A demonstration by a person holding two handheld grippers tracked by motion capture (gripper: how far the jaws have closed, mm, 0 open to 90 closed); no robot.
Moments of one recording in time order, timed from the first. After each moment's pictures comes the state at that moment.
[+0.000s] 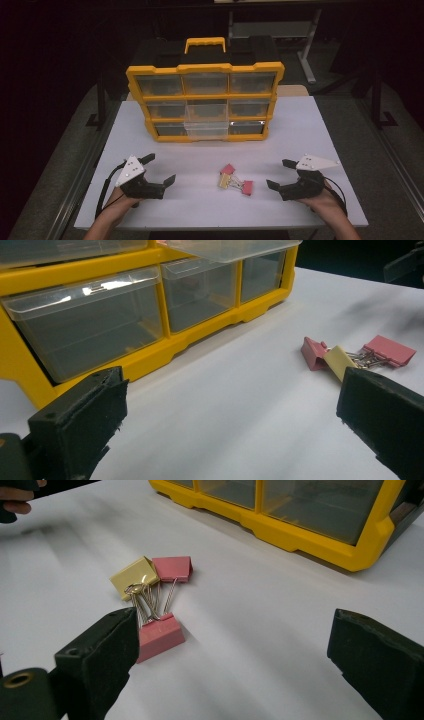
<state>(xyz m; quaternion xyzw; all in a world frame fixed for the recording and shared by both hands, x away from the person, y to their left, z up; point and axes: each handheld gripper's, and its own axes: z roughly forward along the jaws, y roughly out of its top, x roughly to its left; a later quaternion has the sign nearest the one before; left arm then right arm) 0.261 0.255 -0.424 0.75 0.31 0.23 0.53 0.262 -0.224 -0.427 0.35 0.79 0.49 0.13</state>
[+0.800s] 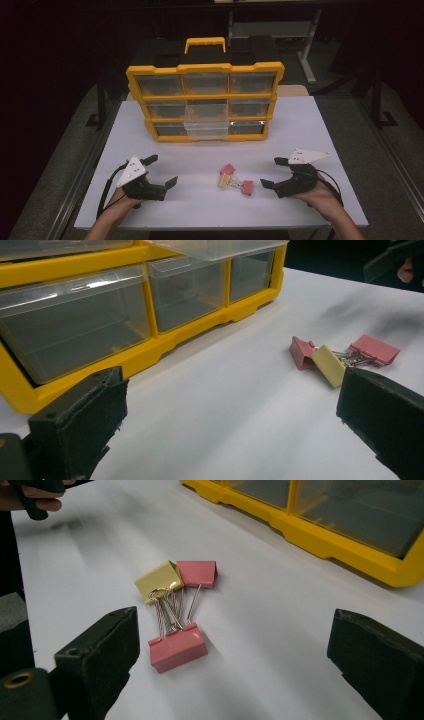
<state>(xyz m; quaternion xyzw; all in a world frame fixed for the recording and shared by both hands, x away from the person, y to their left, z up) 0.261 0.251 -0.426 0.76 0.30 0.21 0.54 0.276 -0.208 -0.414 0.32 0.81 0.48 0.09</state>
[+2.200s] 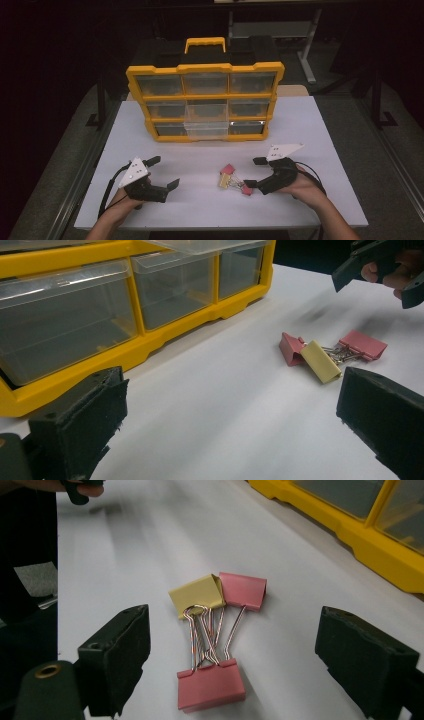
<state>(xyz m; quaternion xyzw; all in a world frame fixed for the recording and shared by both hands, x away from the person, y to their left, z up) 0.260 0.247 -0.428 0.77 0.29 0.20 0.54 0.296 -0.166 -0.415 0.25 0.85 0.46 0.03</state>
